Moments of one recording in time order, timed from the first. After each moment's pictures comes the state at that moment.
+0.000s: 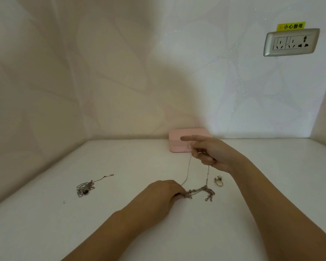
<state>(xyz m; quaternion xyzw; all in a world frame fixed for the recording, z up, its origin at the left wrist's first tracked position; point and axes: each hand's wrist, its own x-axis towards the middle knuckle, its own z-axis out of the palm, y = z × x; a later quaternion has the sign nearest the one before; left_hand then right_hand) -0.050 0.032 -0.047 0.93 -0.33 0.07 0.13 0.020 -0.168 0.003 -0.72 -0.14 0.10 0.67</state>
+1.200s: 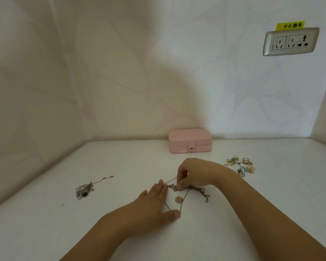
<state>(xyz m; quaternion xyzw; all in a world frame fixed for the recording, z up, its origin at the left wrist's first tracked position) -0.071 0.043 -0.033 0.96 -0.19 -0.17 0.07 0.003 -0.130 -0.011 -0.95 -0.21 0.11 0.19</state>
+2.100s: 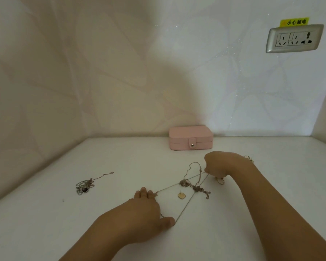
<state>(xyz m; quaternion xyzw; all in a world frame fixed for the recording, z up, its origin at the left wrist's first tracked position) -0.096 0.038 -0.017 0.97 -0.09 -0.22 -0.03 0.013 -0.162 -0.002 -0.99 -0.07 0.11 -0.05</state>
